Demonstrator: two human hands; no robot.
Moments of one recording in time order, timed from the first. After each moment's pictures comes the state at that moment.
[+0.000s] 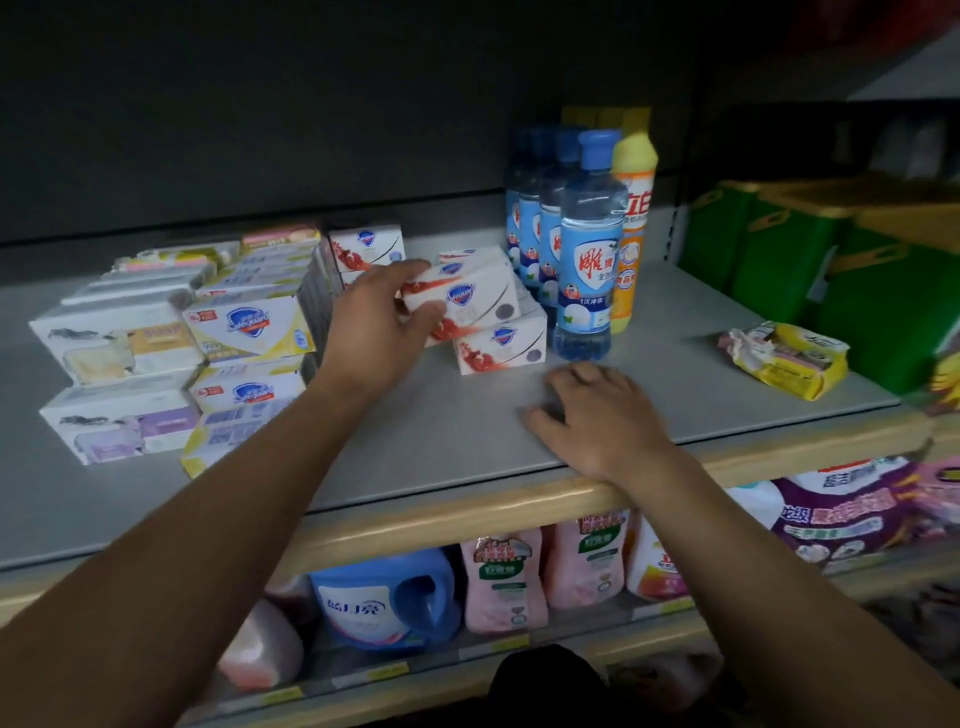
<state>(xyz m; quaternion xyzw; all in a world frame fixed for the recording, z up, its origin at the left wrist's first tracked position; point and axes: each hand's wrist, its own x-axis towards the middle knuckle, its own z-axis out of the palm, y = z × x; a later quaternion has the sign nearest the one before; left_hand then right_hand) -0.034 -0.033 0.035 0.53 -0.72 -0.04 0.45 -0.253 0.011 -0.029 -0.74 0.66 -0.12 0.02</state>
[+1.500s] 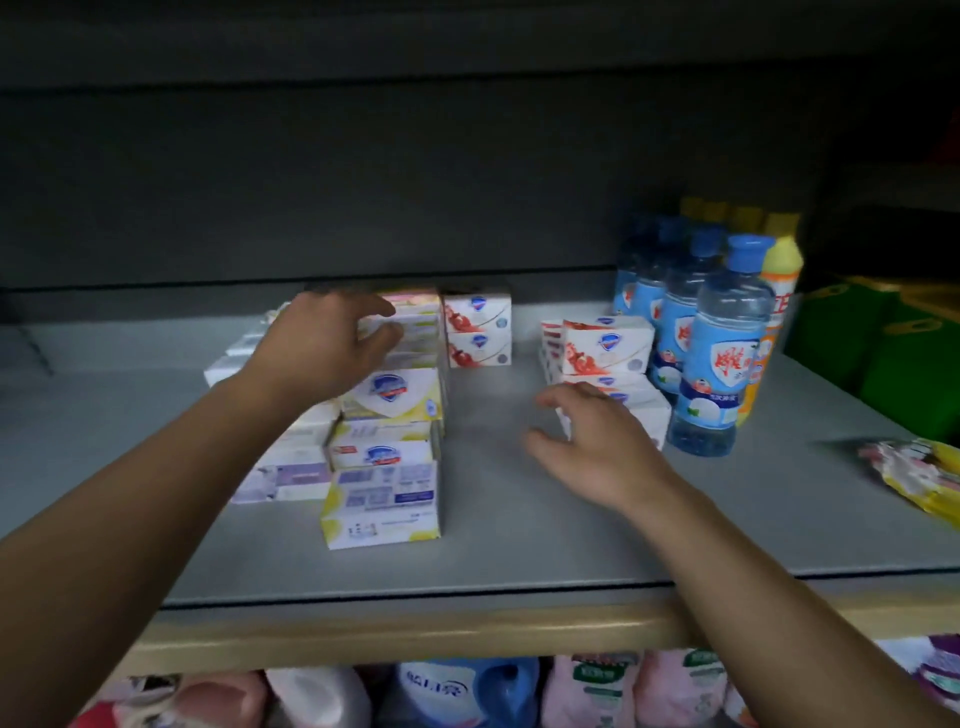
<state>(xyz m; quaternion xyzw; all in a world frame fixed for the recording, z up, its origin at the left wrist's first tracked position) 0.121 -0.028 0.110 0.62 -0.73 0.11 0.28 -0.142 -0.023 0.028 -0.77 0.57 -0.28 0.10</state>
